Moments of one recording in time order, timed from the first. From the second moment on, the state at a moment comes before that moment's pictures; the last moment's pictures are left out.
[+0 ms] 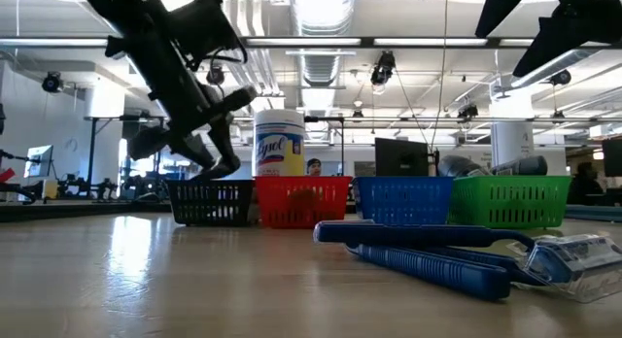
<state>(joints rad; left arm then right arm) 0.12 1.36 0.73 -0.29 -0.37 -1.25 0.56 1.28 1.08 -1.01 0.58 1.57</state>
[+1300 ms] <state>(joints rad) -0.47 1.34 0.93 -0.39 -0.41 -1.19 0.62 1.64 1.15 -0.57 0.28 1.06</state>
